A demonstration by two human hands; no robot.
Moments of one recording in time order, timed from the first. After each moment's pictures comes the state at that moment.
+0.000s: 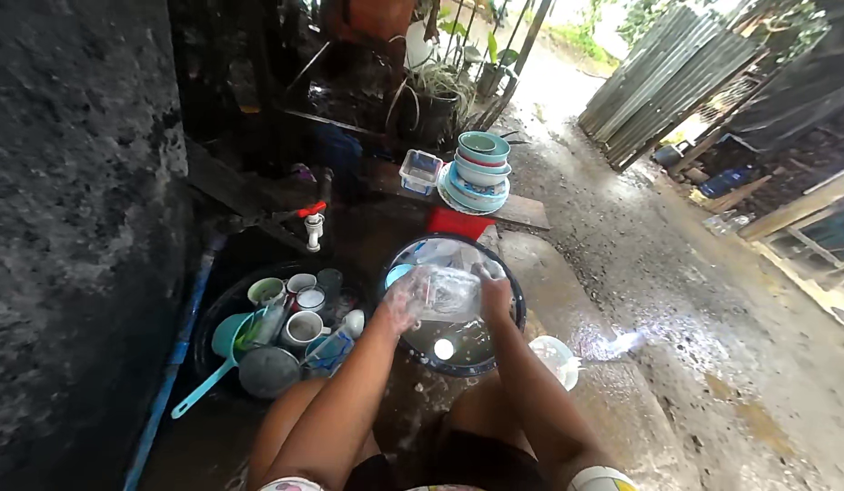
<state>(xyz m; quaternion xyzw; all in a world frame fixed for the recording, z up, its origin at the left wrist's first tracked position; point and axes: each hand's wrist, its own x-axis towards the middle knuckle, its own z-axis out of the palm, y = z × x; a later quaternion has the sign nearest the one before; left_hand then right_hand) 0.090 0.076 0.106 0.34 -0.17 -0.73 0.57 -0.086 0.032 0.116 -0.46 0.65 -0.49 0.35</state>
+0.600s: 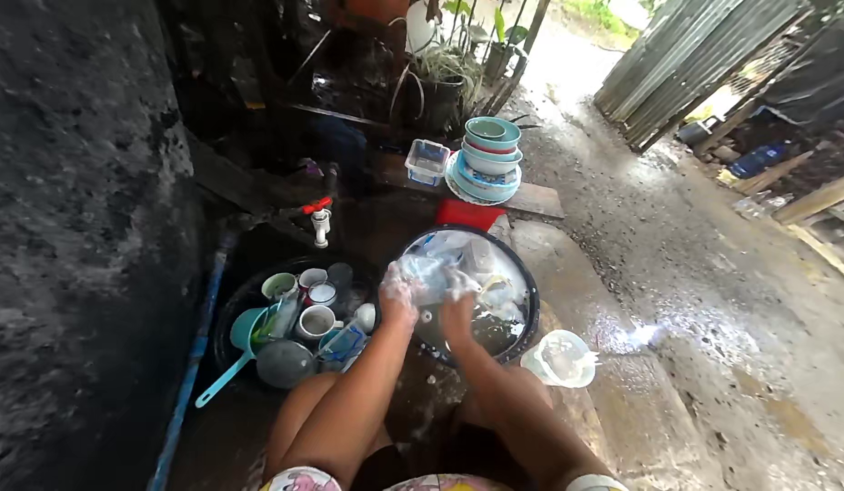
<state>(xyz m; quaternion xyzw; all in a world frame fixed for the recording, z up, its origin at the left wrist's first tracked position) 0.085 0.073 0.087 0.57 -0.24 -0.49 0.62 -0.013 0.084 0.083 -0.60 0.58 -0.44 0.33</state>
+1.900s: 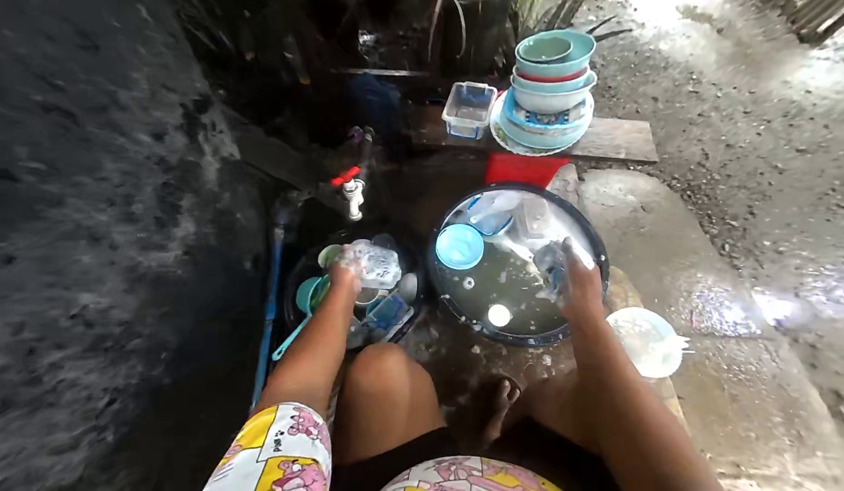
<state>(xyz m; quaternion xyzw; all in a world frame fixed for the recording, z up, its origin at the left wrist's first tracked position) 0.242 0.050 -0.001 0.74 -0.22 -0.37 0.52 -0.136 0.050 0.095 -0.37 0.58 -0.53 0.49</state>
